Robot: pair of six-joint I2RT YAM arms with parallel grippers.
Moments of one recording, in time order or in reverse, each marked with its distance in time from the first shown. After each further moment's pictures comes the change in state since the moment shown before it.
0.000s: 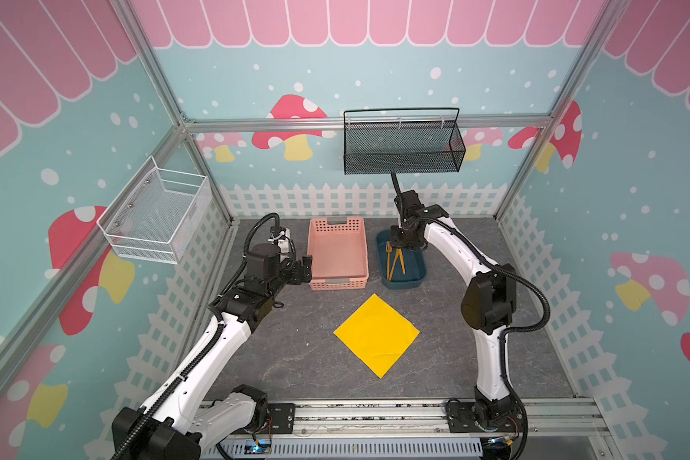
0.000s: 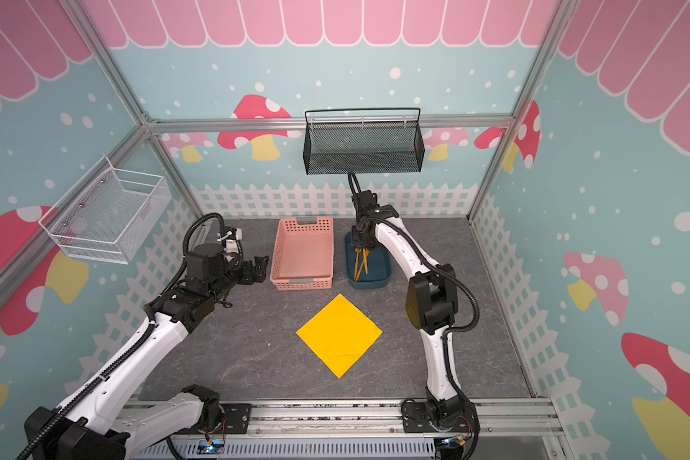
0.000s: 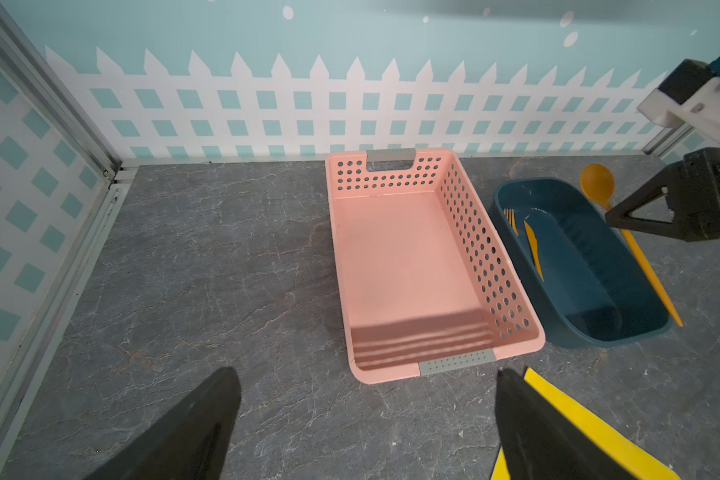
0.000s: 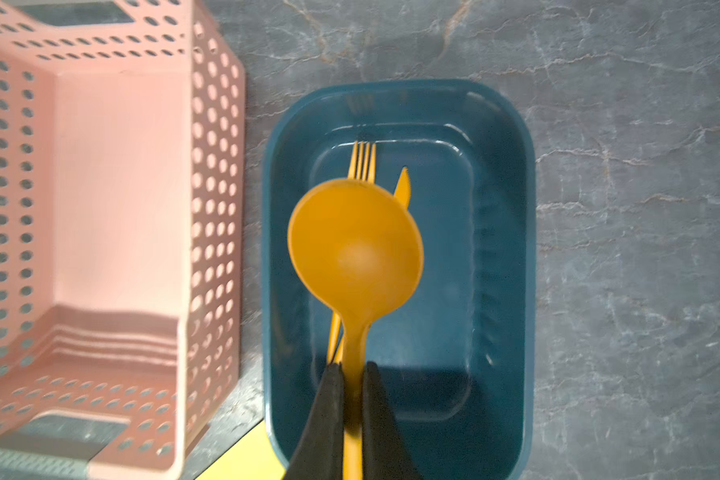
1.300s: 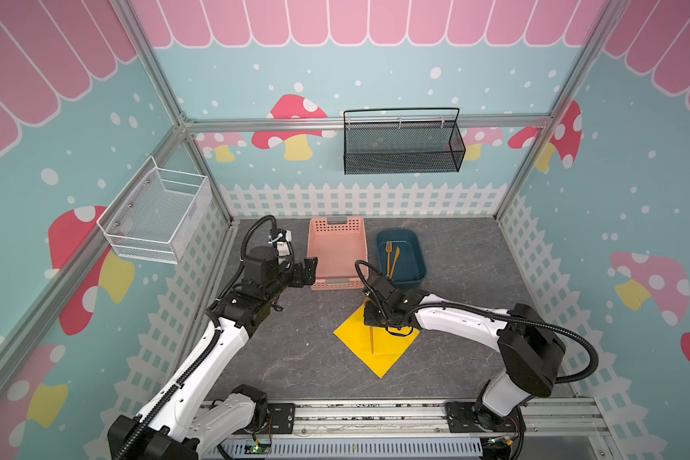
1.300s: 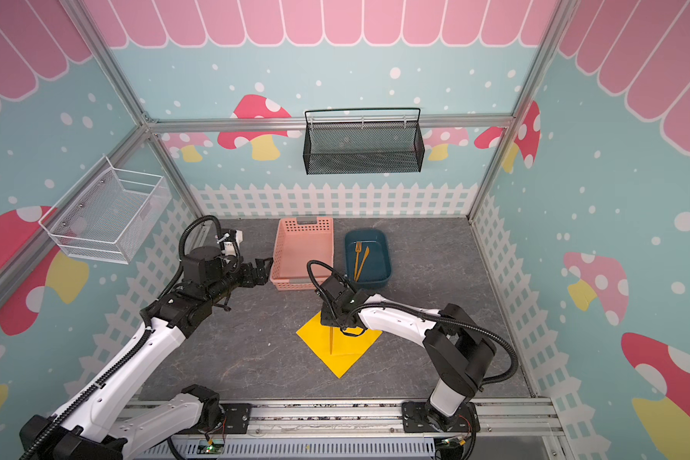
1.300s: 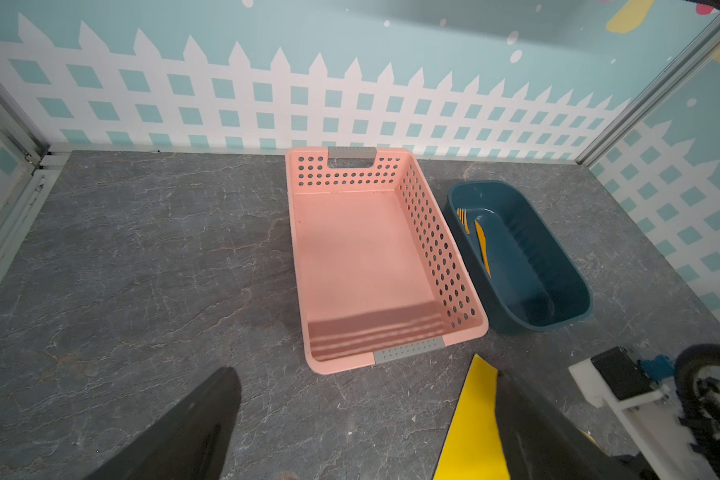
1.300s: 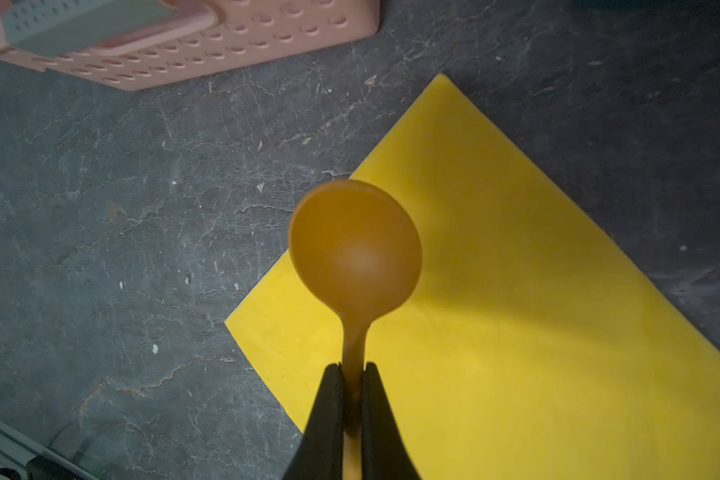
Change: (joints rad) left arm -0.006 -0.031 -0.020 0.005 0.096 -0.068; right arm 0.461 -0.434 -0.956 0.522 -0.001 0.555
